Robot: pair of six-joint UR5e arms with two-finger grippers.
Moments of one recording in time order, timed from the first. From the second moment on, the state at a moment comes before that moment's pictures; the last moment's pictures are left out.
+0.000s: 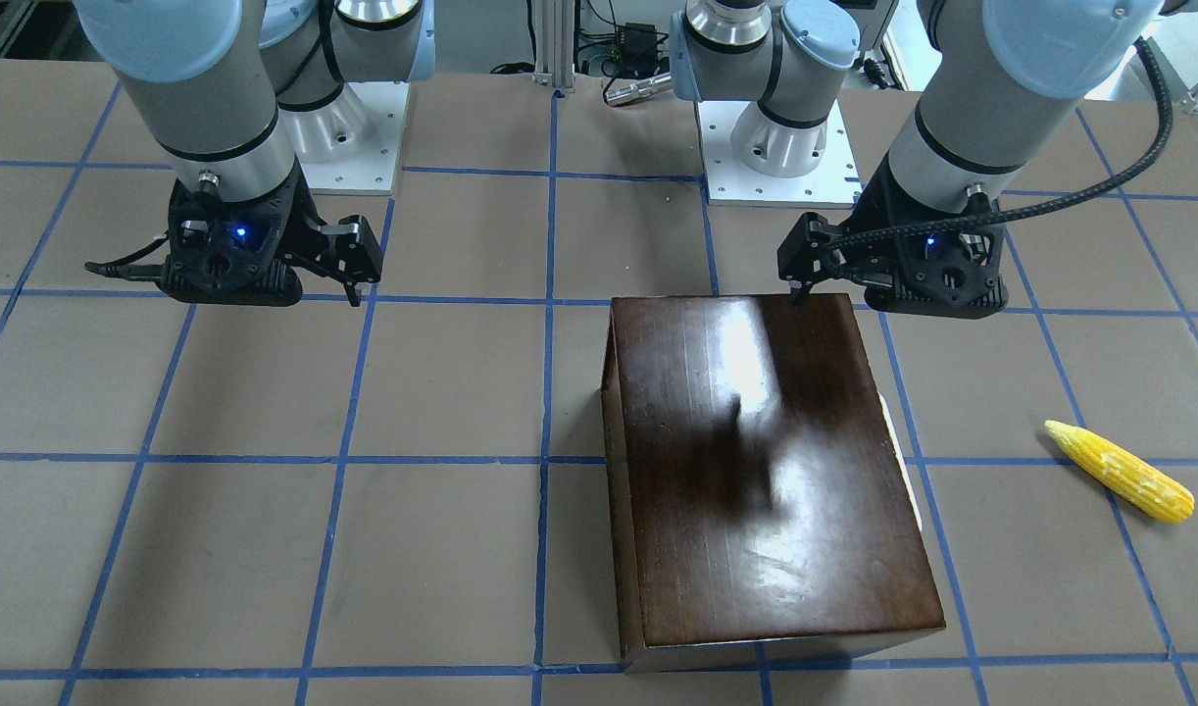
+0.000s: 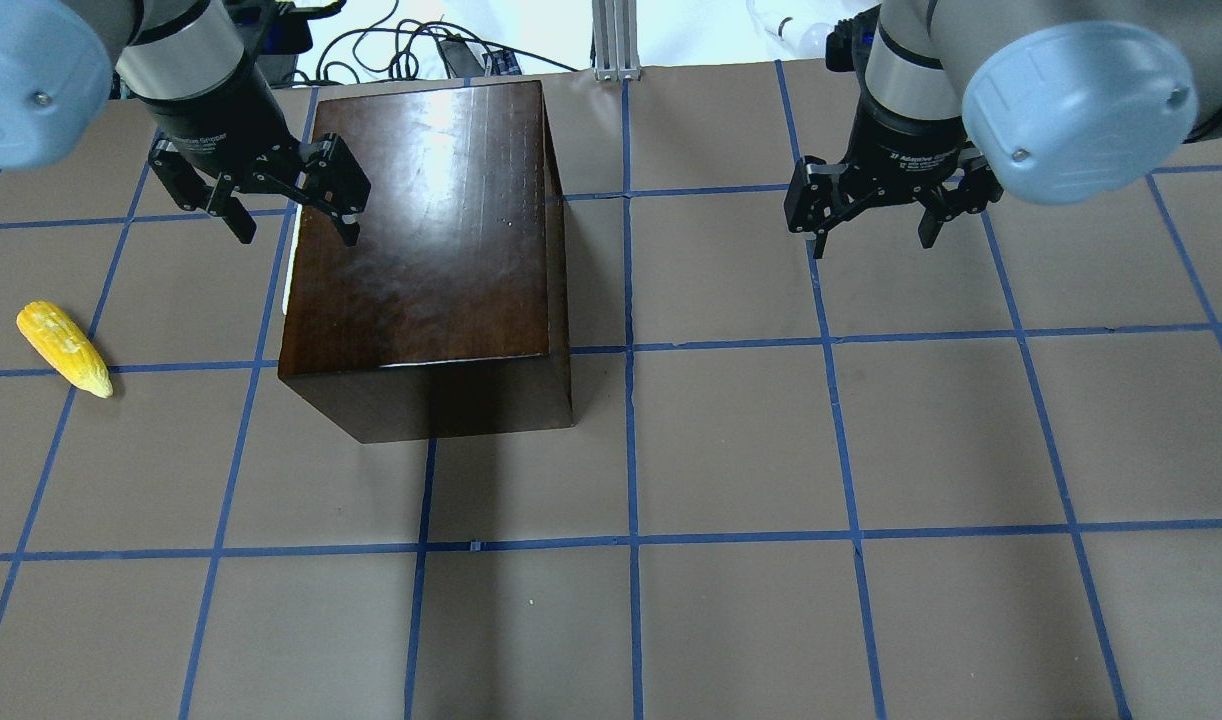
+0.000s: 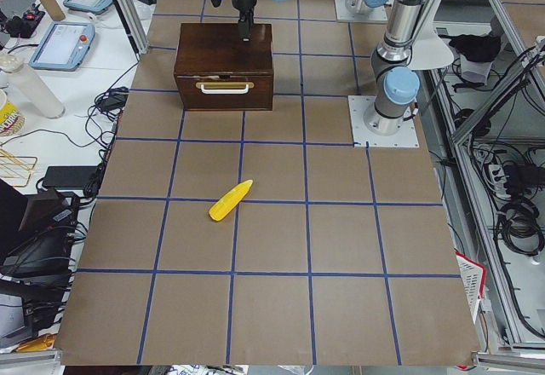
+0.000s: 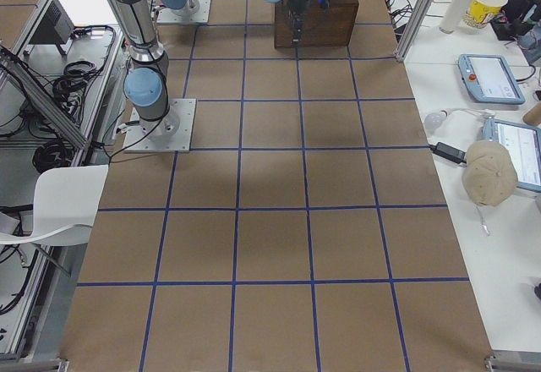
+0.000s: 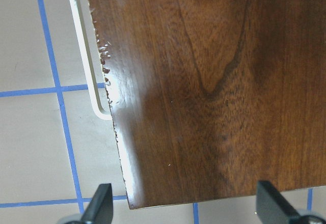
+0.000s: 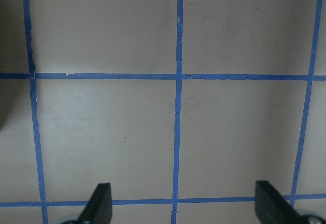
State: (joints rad) left arm -1.52 -1.68 -1.49 -1.63 1.59 0.11; right arm 1.65 -1.48 1.58 -1.62 -1.63 0.06
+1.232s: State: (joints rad) left arm -1.12 -1.73 -1.48 -1.60 1.39 0.40; right arm 1.65 -1.48 1.58 -1.63 -1.63 0.06
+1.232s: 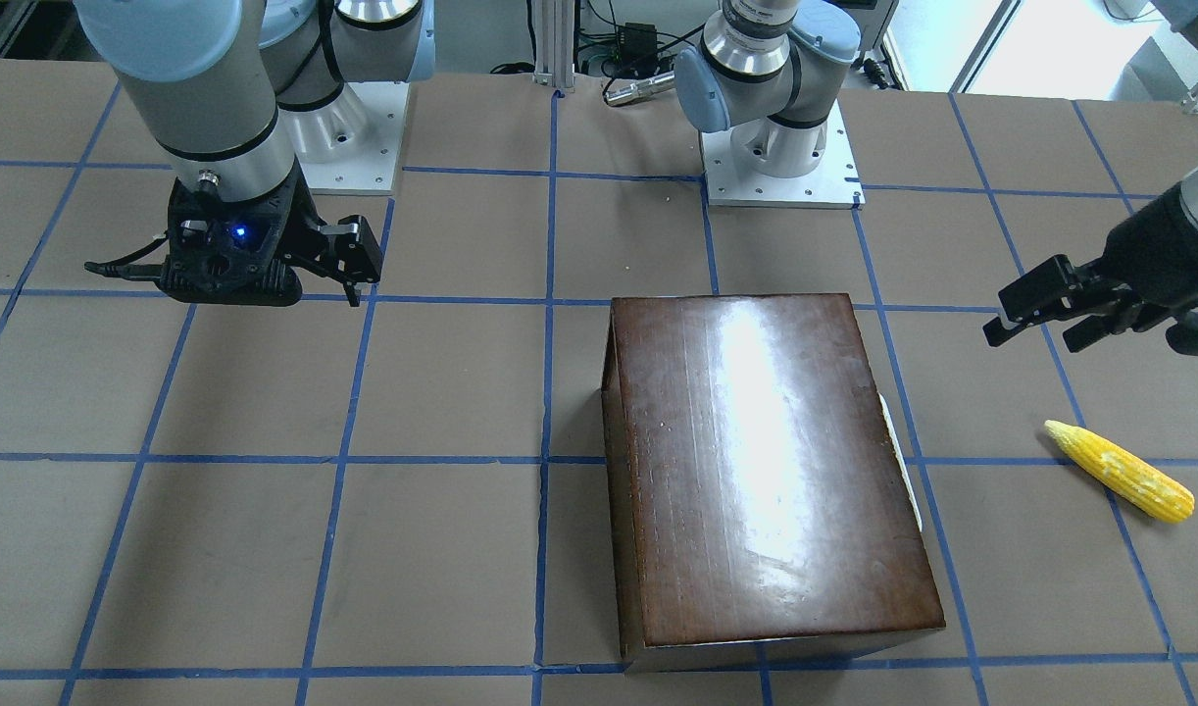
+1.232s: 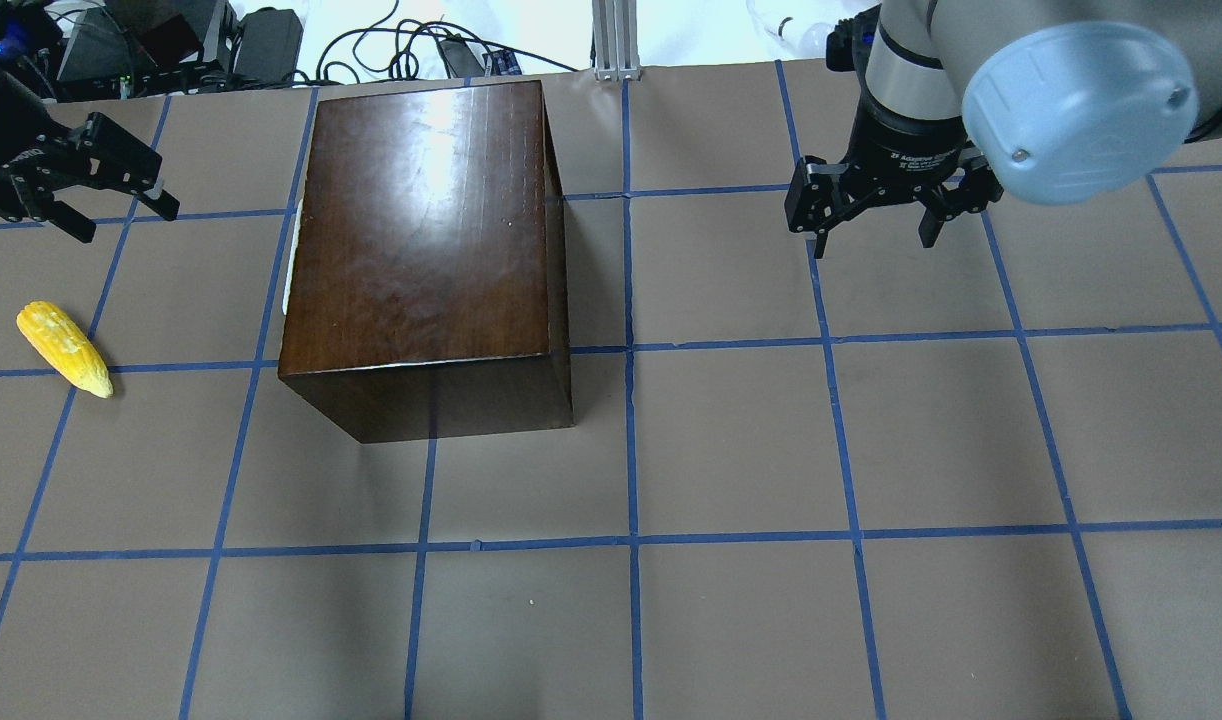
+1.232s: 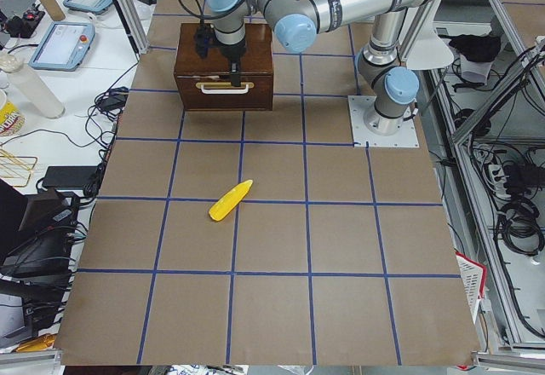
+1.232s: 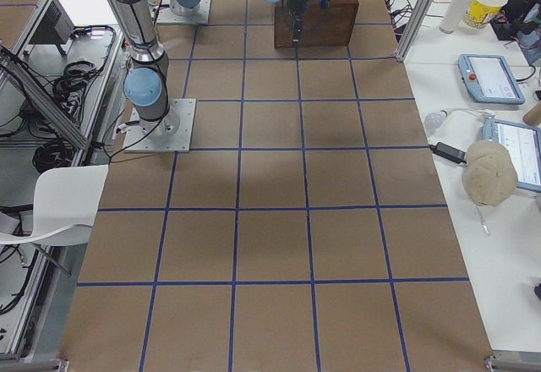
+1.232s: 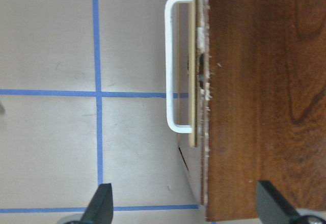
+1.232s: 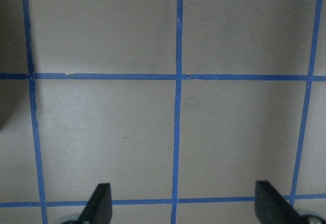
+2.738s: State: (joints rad) left arm -1.16 -1.95 -1.49 -1.49 1.28 0.47; right arm 1.65 -1.48 1.58 -1.63 -1.63 0.06
